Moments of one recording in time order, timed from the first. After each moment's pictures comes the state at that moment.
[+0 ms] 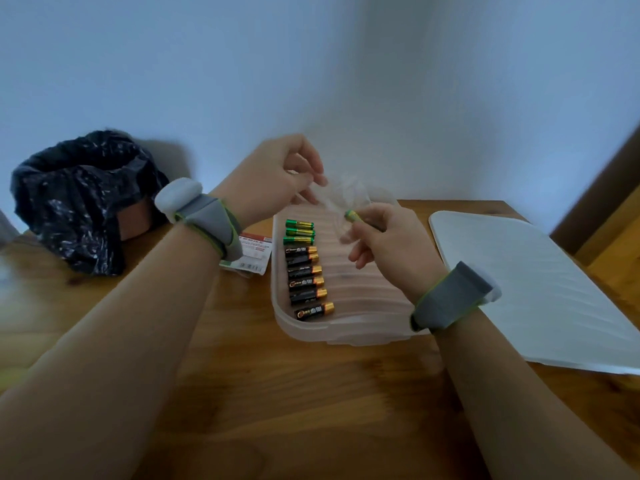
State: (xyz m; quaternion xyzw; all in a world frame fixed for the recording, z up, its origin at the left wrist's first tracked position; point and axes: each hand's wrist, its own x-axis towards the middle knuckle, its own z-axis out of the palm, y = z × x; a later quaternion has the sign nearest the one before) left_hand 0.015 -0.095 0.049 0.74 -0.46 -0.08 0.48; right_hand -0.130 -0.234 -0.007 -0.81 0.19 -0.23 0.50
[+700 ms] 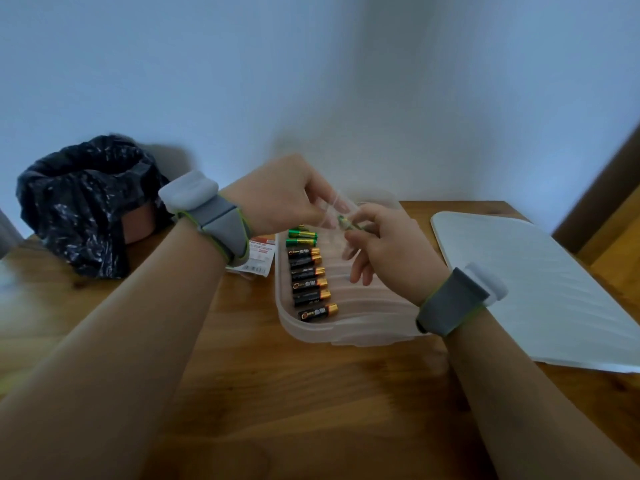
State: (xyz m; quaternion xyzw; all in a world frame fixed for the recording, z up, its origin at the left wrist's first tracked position) left_hand 0.003 -0.092 0.059 0.76 -0.57 -0.06 0.31; right_hand -0.132 -0.231 -0.005 -0.86 0.15 -0.19 0.45
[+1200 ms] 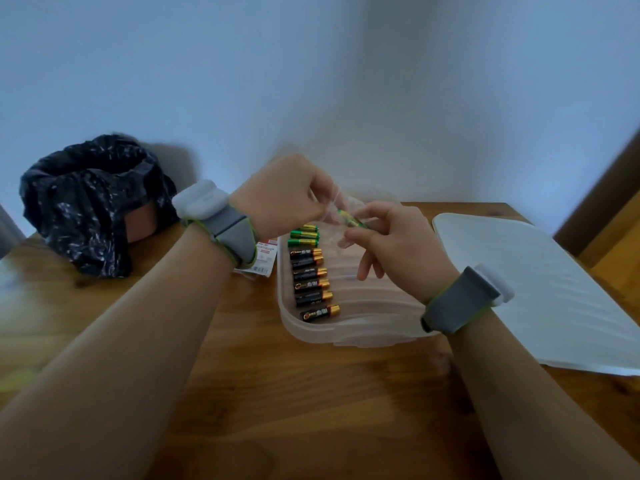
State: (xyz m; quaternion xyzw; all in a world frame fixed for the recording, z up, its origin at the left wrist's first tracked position) left_hand 0.002 -0.094 0.053 0.77 -0.56 0.02 0.31; right_hand -0.140 -0.231 0.002 -0.85 0.13 -0.23 0.46
